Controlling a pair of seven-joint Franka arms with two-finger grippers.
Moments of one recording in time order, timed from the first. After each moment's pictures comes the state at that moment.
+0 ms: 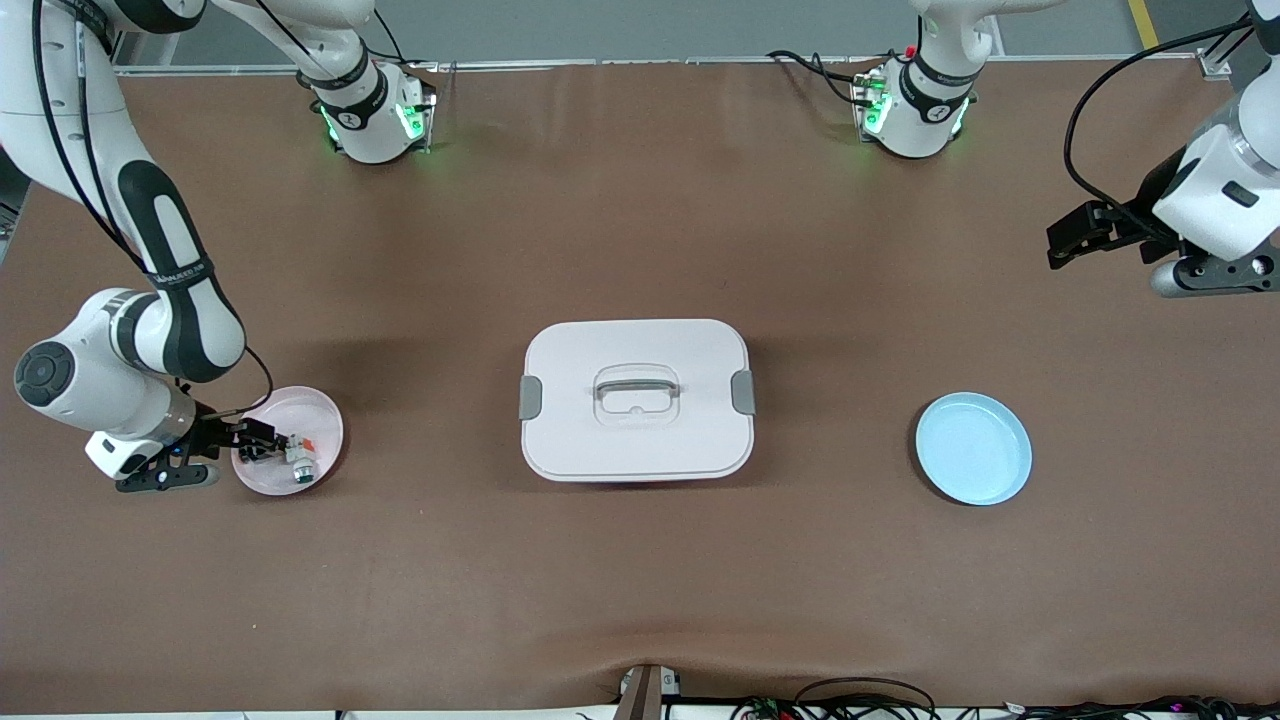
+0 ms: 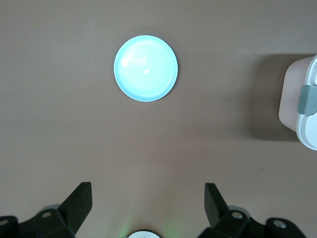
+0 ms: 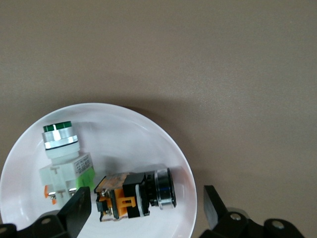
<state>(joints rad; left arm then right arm) 0.08 0.05 -0.22 -1.49 0.04 1.46 -0.17 -0.20 0.59 0.02 -1.83 0.03 2.47 -0.33</state>
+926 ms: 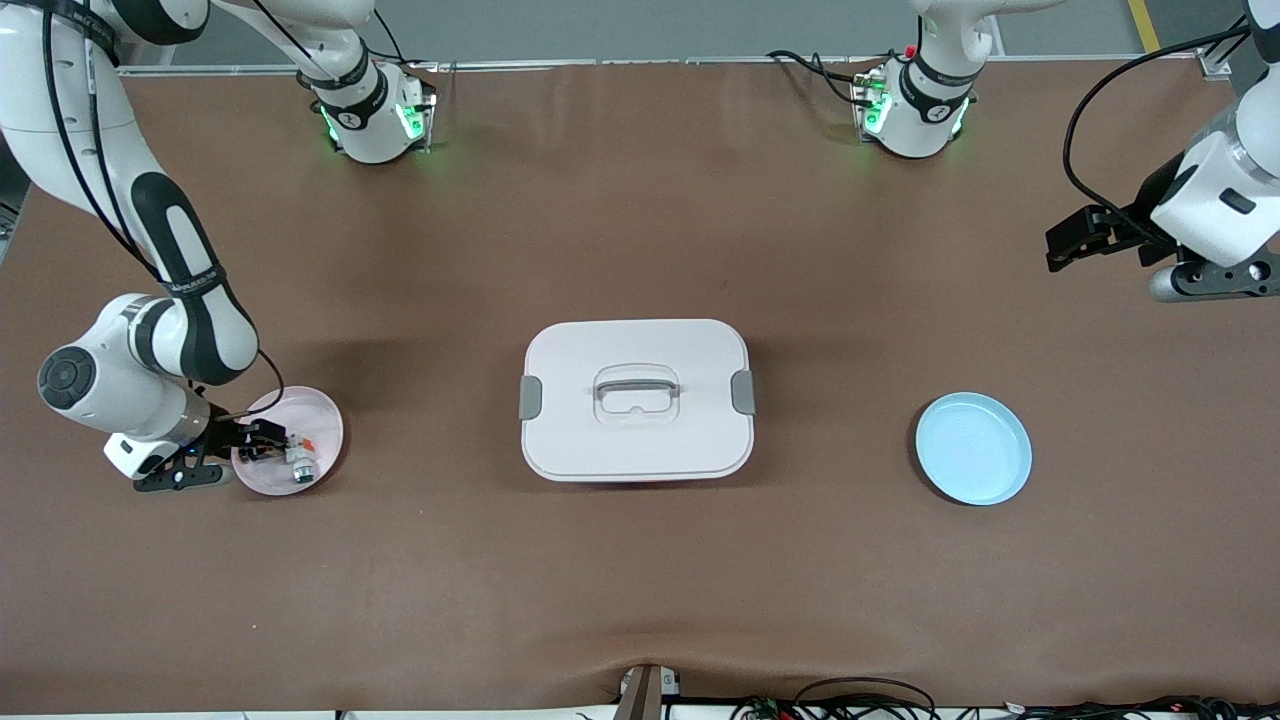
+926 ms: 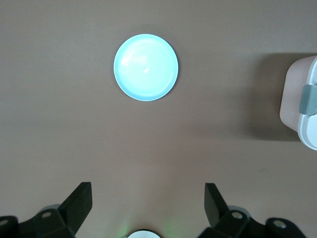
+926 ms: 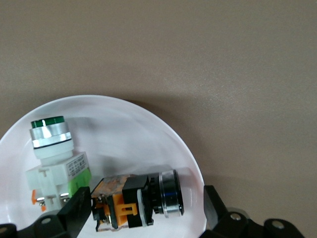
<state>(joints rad) 0.08 0.05 -0.22 -1.49 0.04 1.46 -0.17 -0.19 0.62 0.02 -1.84 0.03 2.49 -0.33</state>
